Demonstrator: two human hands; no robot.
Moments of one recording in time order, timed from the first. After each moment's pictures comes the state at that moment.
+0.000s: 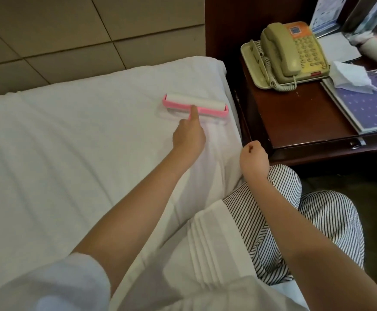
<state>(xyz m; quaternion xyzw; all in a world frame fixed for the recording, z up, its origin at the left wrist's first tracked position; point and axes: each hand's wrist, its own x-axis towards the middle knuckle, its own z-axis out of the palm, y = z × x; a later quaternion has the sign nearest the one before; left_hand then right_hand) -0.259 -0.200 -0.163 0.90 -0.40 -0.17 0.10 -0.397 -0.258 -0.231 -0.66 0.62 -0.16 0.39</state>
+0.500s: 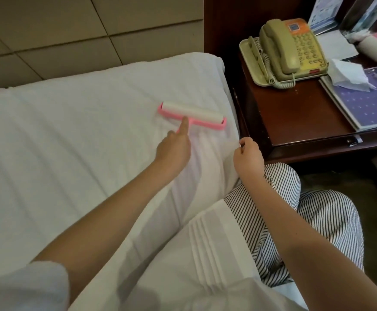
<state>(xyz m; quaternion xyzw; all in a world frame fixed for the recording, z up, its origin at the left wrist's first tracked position) -0.246 -0.155 -0.167 0.88 -0.44 -0.16 0.05 -0.393 -0.249 -0.230 -0.73 0.57 -0.13 0.36</state>
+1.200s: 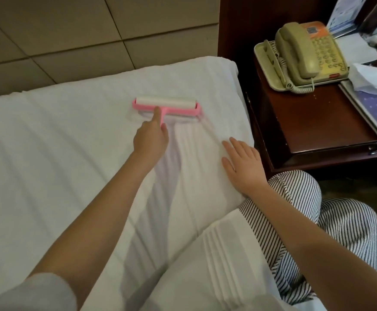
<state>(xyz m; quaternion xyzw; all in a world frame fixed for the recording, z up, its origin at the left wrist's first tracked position) -0.166 -0.138 -0.160 0.91 -0.37 -0.11 0.12 -0.369 -0.230 -0.232 -0.92 0.35 -0.04 0.16</state>
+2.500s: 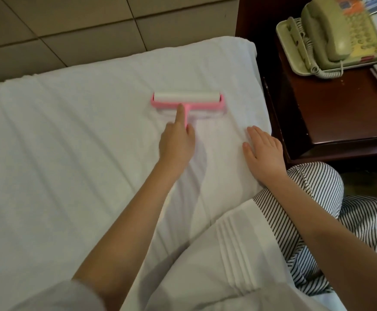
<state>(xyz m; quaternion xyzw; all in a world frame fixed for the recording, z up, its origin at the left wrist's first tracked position) -0.195 -0.129 -0.180 0.91 -0.35 -0.13 0.18 -0.365 -0.234 -0.235 -0.88 0.40 -0.08 0.22</state>
